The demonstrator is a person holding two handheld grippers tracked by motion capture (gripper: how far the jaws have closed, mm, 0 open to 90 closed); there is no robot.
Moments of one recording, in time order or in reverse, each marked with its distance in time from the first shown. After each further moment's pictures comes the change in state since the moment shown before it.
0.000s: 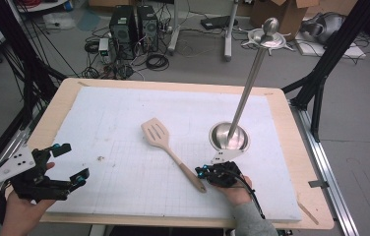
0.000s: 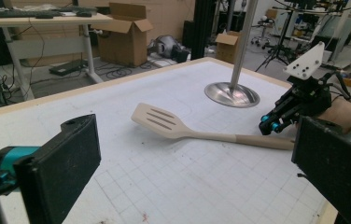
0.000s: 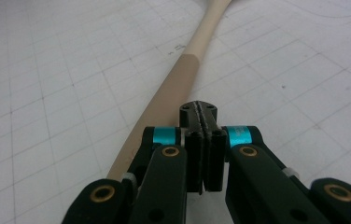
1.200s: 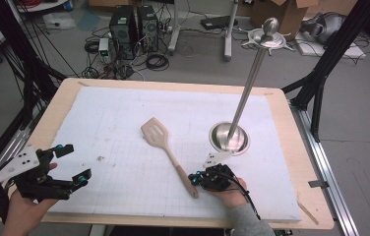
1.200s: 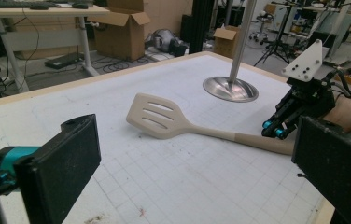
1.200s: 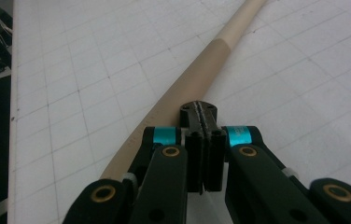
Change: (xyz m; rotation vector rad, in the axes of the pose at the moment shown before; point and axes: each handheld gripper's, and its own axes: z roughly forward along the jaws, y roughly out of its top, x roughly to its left) left arm 0.002 -0.004 0.005 0.028 -0.011 -0.013; right arm 0.015 0.005 0.012 0.064 0.090 0.002
